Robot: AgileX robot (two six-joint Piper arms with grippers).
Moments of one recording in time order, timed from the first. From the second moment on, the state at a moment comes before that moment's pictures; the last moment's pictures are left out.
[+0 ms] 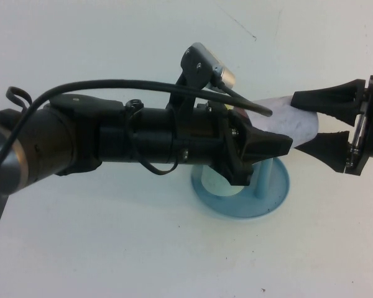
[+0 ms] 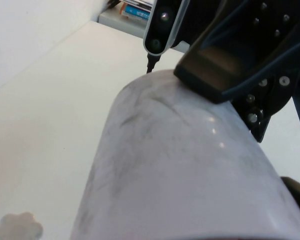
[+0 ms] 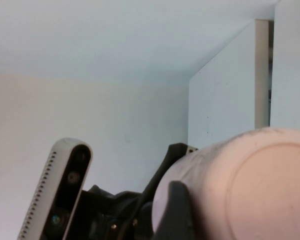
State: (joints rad) right arm 0.00 1.62 -0.86 1.73 1.22 -0.79; left arm -0.50 1.66 -1.17 -1.64 0.89 1.64
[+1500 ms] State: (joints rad) right arm -0.06 1.53 -0.85 1.46 1.23 -1.18; left arm -0.39 1.54 -1.19 -1.08 0.97 1.20
